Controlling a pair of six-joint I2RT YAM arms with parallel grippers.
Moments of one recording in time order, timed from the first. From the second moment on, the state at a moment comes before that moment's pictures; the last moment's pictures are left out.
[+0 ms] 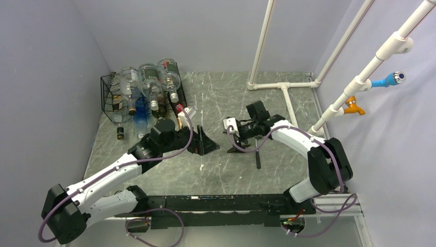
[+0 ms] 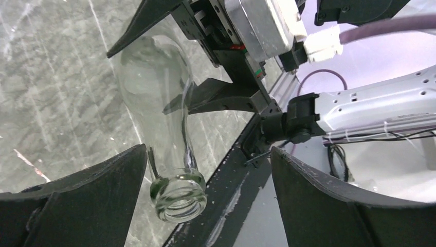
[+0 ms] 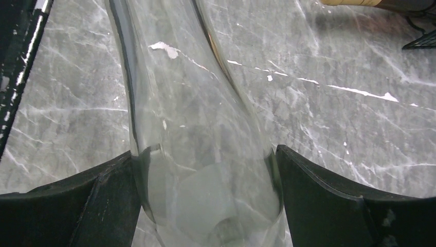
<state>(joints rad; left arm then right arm) -0.73 0.99 0.69 0.00 0.40 -0.68 0.49 1.49 0.93 -0.41 -0.90 -1.06</state>
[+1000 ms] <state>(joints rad) -0.80 0.97 0.66 0.02 0.06 -0.60 0.48 1.55 0.98 -0.41 -0.95 -0.91</state>
